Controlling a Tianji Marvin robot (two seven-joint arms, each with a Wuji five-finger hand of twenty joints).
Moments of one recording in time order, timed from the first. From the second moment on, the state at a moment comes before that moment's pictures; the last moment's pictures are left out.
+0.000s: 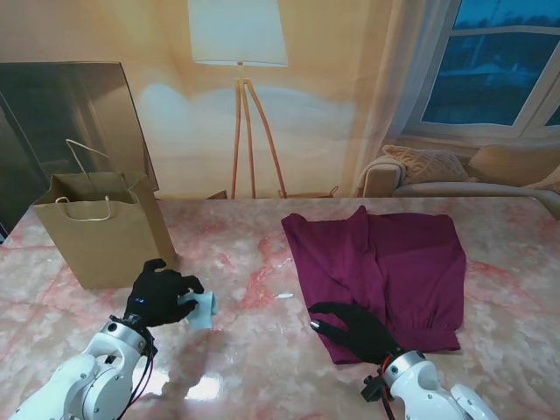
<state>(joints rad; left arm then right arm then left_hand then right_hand) 1.73 -1.09 -1.32 -1.65 1.02 -0.10 0.26 -1.84 -1.10 1.29 -1.74 -0.50 -0.13 0.00 0.77 -0.59 0.67 -0.12 0.75 -0.27 0.83 0.56 1.23 -0.04 0.27 0.70 0.72 0.04 0.46 0.70 -0.01 0.11 0.76 0.46 0.30 -0.13 0.41 -0.07 0.49 -0.05 0.33 0.36 0.61 0.02 0.25 0.18 0.49 0.04 0.13 0.30 0.22 0.10 0.71 0.34</state>
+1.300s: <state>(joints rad) 1.45 -1.09 -1.63 -1.84 1.05 0.01 0.08 -1.83 -1.10 1.29 -1.74 -0.51 -0.11 -0.01 0.77 -0.59 0.67 -0.12 0.76 -0.31 0.83 0.56 1.26 -0.07 0.20 0.76 0.72 0.02 0.46 0.66 0.01 0.12 0.76 0.47 0.30 -0.13 0.41 -0.07 0.49 -0.05 0.33 0.36 0.61 0.02 0.25 0.18 0.49 0.04 0.13 0.30 0.22 0.10 0.71 0.34</state>
